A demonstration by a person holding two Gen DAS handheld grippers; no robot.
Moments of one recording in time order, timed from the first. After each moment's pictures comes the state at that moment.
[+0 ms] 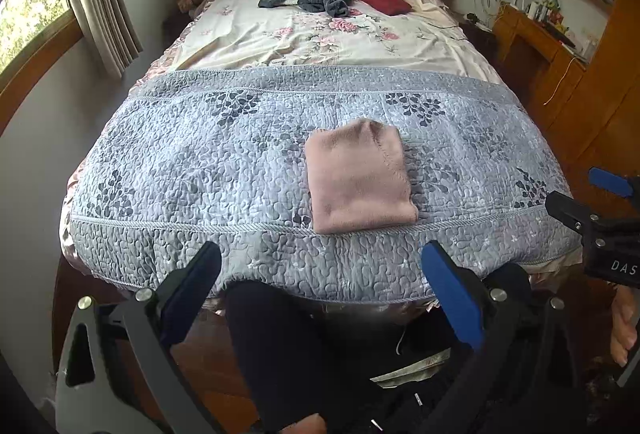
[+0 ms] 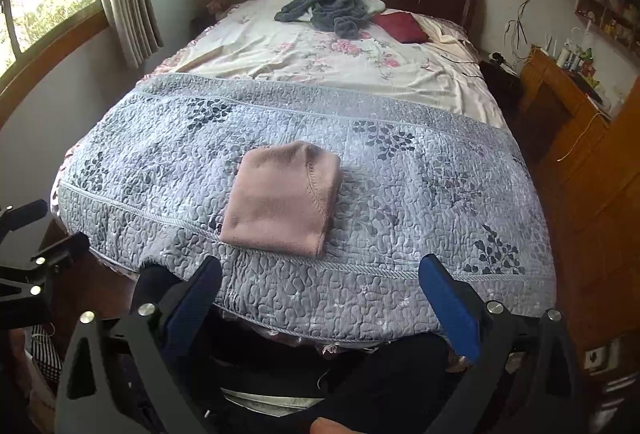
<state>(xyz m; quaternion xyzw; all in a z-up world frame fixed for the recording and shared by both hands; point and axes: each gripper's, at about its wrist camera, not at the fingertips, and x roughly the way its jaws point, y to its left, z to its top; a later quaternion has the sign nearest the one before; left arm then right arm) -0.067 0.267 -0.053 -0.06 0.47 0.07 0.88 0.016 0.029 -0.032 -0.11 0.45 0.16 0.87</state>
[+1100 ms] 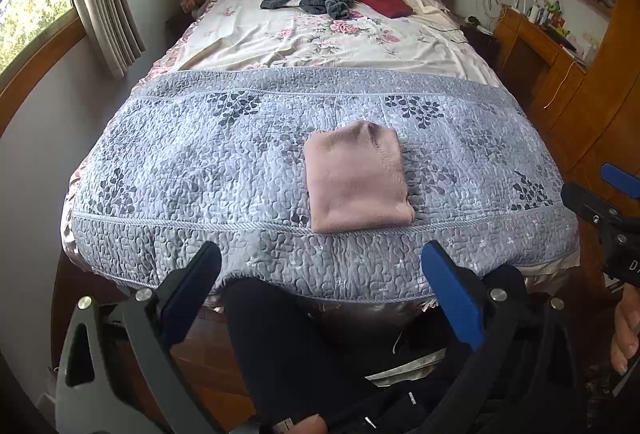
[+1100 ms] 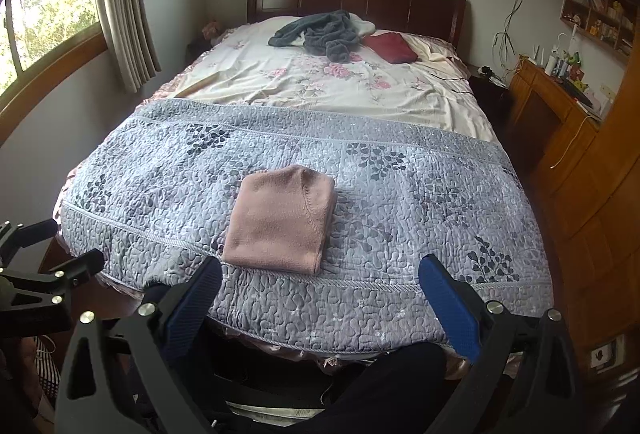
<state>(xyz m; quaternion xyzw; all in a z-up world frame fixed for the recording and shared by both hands) -0.071 0.262 -0.045 -0.06 0.46 0.07 0.88 0.003 0.017 -0.012 -0.09 0.41 0.15 0.90</state>
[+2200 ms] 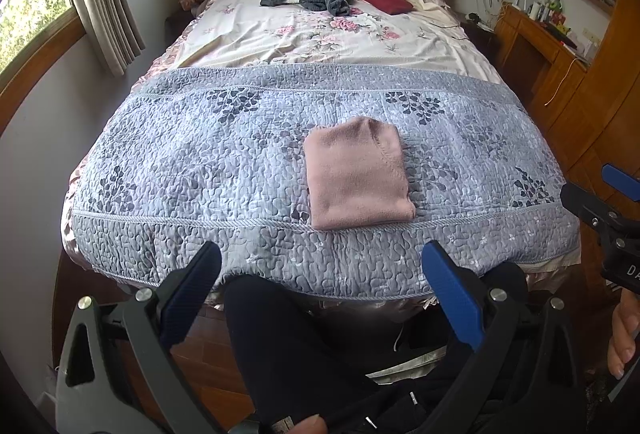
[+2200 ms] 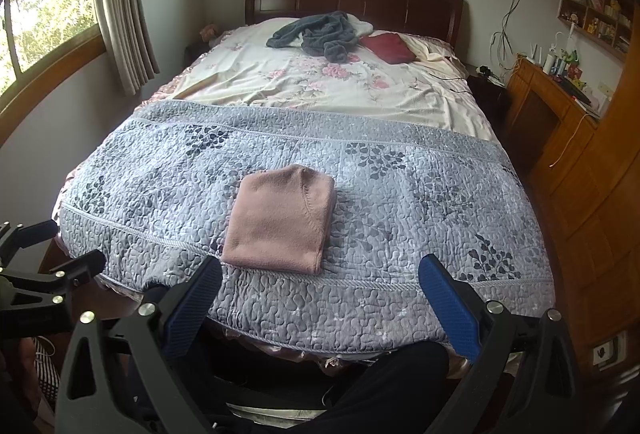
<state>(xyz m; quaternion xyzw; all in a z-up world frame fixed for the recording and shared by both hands) -0.071 0.265 -0.049 -0.06 0.47 0.07 0.88 0.001 0.016 -0.015 -0.09 0.41 0.15 0.90</state>
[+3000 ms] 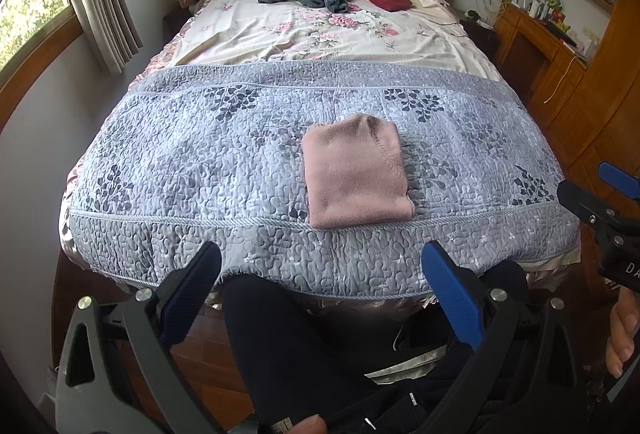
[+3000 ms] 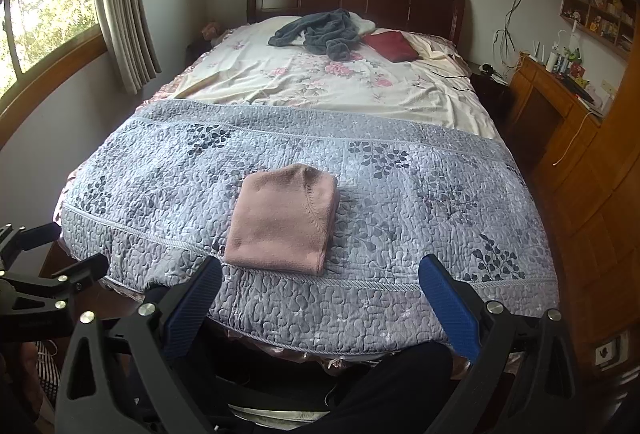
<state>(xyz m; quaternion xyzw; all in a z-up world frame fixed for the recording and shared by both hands) -0.066 0.266 -0.051 -0.06 0.47 0.07 0.88 0.006 0.019 -0.019 -0.09 0.41 0.15 0.89</state>
